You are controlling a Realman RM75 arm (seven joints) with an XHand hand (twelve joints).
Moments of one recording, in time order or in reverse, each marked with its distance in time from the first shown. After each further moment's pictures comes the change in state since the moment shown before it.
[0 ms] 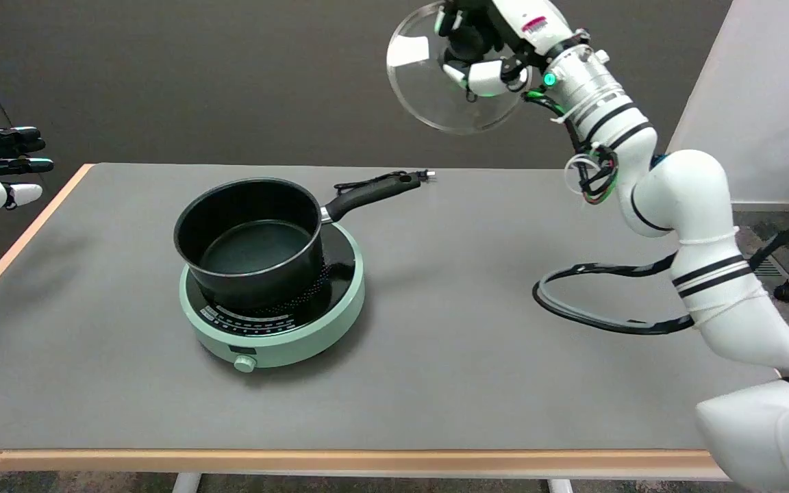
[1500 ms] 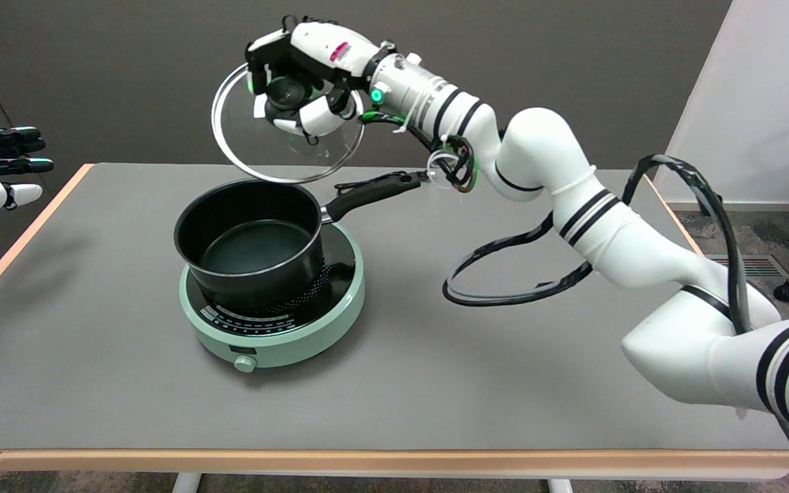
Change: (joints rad) arm 0.393 -0.168 -0.523 -0.359 0.113 -0.109 0.000
